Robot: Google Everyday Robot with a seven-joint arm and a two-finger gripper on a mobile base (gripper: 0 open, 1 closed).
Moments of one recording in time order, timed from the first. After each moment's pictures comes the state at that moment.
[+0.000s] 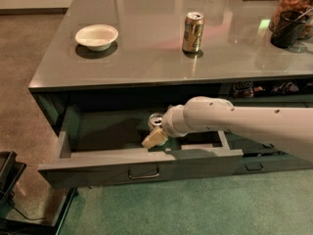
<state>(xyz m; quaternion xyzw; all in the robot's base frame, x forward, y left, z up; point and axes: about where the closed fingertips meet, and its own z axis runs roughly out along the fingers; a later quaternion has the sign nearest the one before) 0.608 -0.018 0.653 -0.46 0.81 0.10 0.35</state>
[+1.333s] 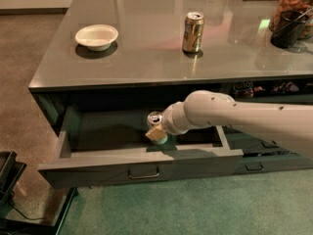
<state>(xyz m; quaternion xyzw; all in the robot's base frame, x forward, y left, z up) 0.603 -0.016 0.662 -0.48 0.80 0.11 0.34</state>
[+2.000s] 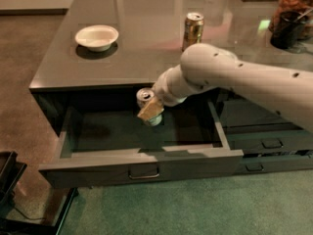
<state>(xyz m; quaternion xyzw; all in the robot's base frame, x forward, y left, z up) 0.618 0.006 0.770 -0.56 0.75 0.10 0.35</state>
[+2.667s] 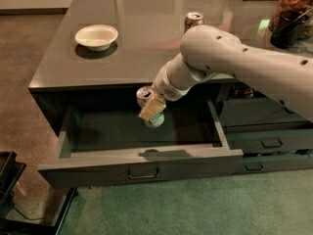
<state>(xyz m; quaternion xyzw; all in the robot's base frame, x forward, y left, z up) 0.594 0.007 0.790 -0.59 0.74 0.12 0.29</state>
